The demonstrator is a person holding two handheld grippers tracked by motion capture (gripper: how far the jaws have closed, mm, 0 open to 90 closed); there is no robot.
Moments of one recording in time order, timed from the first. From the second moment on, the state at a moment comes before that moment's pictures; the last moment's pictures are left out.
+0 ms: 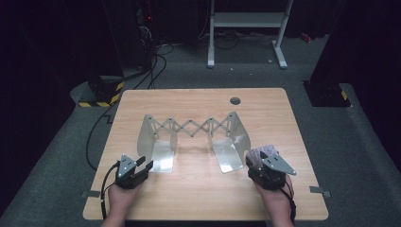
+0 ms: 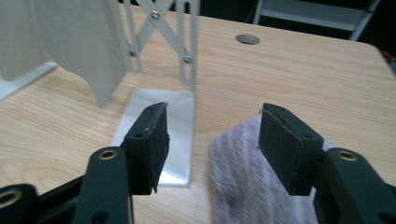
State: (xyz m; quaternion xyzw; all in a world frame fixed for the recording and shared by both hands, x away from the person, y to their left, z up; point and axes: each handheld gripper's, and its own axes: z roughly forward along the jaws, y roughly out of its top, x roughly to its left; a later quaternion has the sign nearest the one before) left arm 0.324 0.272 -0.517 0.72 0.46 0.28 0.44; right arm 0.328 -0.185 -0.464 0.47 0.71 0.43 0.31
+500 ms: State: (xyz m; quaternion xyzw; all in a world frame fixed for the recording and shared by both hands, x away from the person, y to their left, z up) left arm 0.320 0.278 -0.510 0.70 0.47 0.30 0.46; right arm 0.346 -0.154 -0.454 0.46 0.70 0.45 0.31
